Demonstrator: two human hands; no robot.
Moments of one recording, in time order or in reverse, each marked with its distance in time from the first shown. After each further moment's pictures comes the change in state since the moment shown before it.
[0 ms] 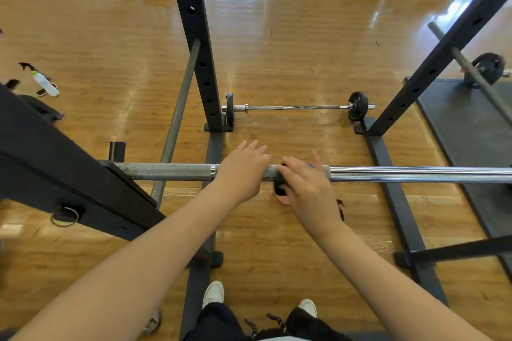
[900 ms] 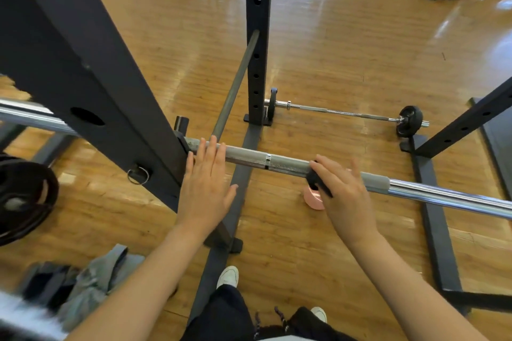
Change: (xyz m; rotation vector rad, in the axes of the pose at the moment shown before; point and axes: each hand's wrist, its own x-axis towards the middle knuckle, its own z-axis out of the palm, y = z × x) left_hand -0.132 -0.061 0.048 0.042 0.403 -0.551; right_hand 0.004 -0.015 0.014 0.123 -0.074 -0.036
